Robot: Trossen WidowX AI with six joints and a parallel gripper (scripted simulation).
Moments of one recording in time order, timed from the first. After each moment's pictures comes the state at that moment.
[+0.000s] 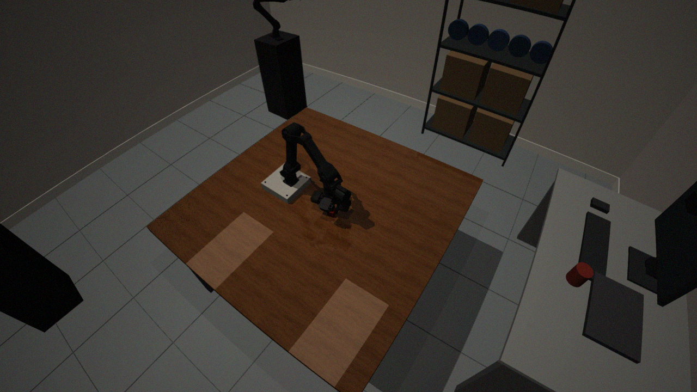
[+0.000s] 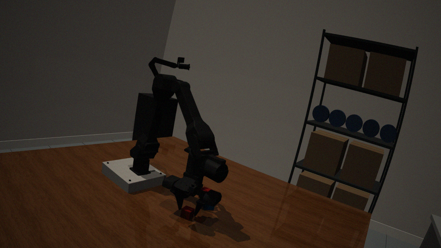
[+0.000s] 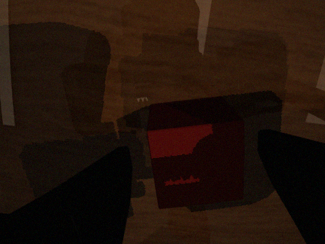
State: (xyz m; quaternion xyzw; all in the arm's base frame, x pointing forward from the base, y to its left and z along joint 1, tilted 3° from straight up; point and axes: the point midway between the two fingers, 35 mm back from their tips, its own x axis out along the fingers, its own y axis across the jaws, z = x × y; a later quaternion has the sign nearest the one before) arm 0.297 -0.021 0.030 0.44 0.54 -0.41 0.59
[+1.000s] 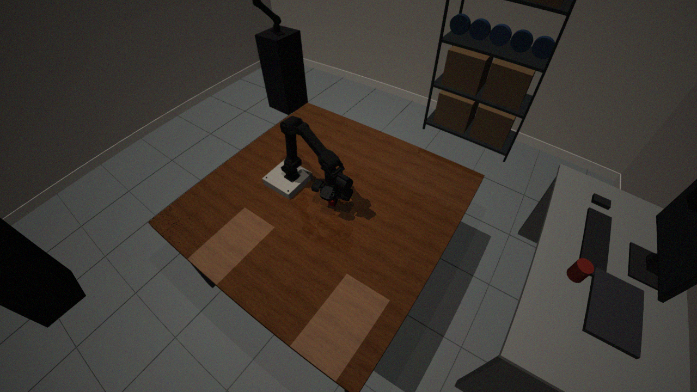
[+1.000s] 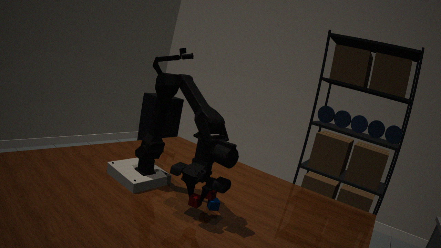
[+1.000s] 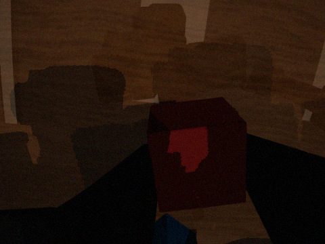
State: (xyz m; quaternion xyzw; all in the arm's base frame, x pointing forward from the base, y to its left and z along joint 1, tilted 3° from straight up) arm 0.297 -0.021 0.080 0.44 0.54 -0.41 0.59
